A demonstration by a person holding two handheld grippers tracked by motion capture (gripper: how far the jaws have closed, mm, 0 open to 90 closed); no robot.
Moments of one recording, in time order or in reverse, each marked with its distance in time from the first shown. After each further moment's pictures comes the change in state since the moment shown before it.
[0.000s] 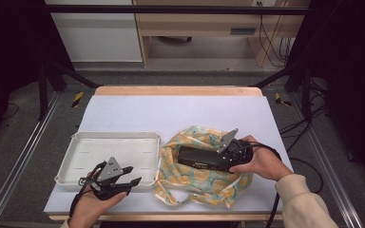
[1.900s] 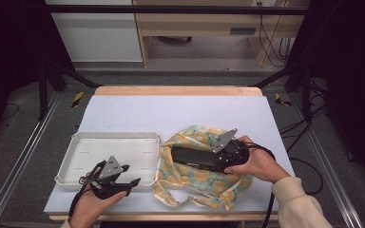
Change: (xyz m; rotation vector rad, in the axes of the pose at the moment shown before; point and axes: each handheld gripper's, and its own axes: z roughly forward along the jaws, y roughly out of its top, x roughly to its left) left arm 0.005 -0.003 0.005 0.039 0.027 -0.029; right arm 0.010 0.014 -0.004 -0.115 0.018 -0.004
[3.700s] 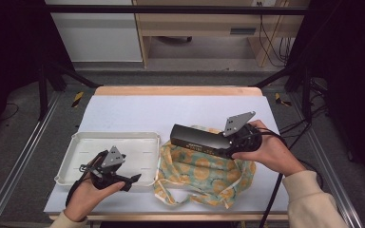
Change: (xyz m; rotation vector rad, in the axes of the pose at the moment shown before) left arm 0.018 0.030 -0.001 0.056 0.003 0.072; right arm -0.009 0.028 -0.067 -0.129 -0.100 -0.002
